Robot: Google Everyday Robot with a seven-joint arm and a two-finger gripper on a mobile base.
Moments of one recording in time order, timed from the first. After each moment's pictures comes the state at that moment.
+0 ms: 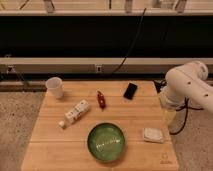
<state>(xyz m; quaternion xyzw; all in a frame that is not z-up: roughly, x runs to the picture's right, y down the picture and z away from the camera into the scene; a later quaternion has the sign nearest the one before) 0.286 0.107 0.684 -0.28 0.02 0.02 0.96</state>
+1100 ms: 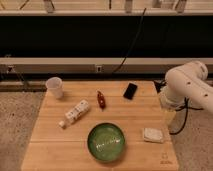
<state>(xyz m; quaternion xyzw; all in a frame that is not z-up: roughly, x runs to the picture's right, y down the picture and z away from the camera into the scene) 0.270 0.101 0.687 -0.28 0.02 0.00 0.96</state>
